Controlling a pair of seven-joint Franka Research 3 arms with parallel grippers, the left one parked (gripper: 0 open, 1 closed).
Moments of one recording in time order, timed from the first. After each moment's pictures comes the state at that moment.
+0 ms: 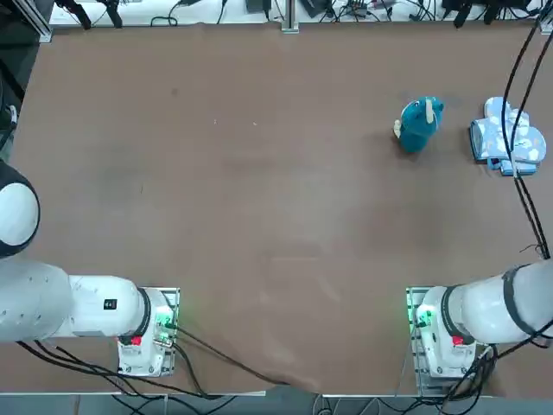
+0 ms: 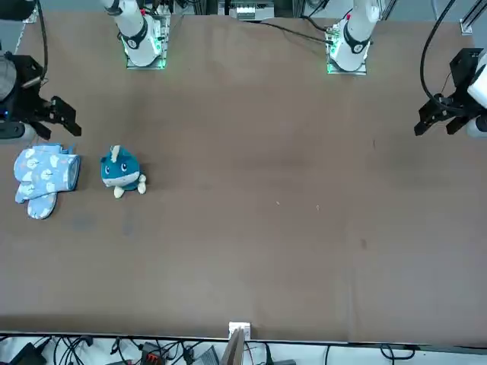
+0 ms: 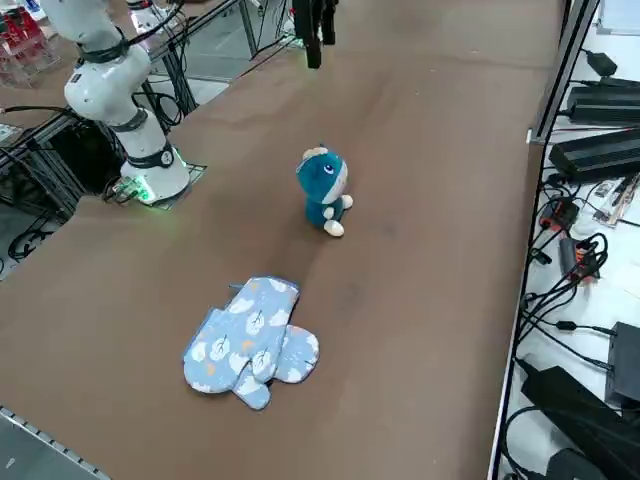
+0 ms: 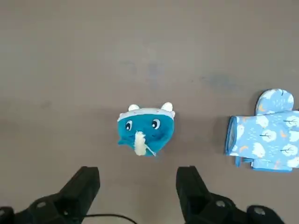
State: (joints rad) arm 0.23 -0.01 -0.18 -1.64 0.01 1.62 -0.04
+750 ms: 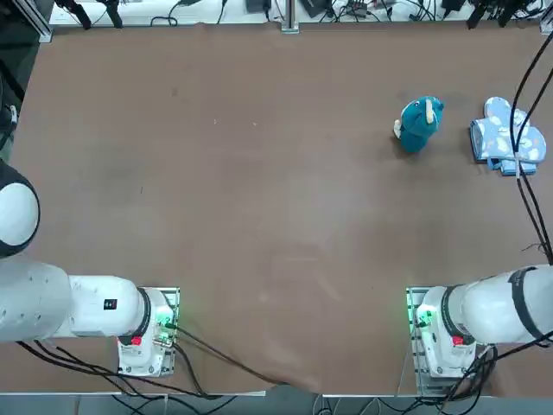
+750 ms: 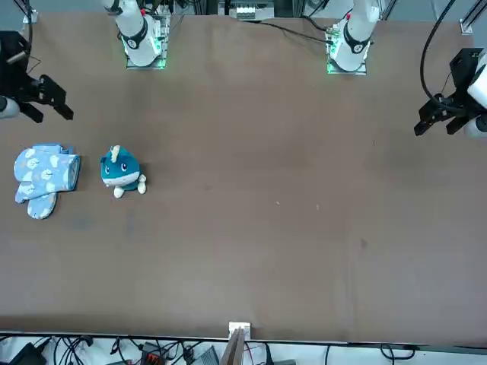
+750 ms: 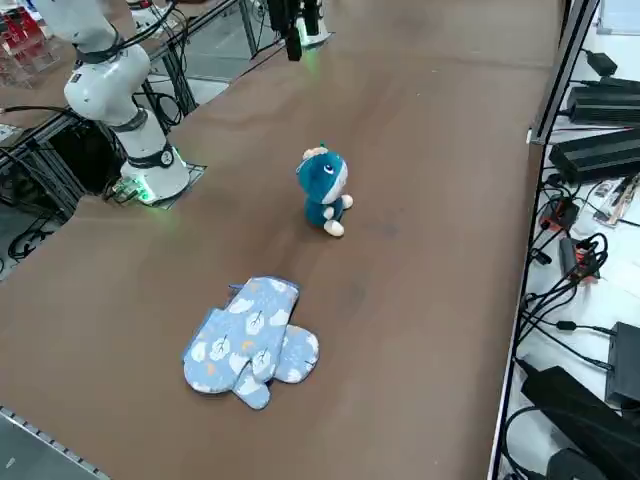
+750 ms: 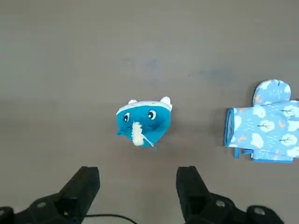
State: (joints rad) arm 0.22 -0.07 -0.22 -1.66 0.02 1.59 -0.04
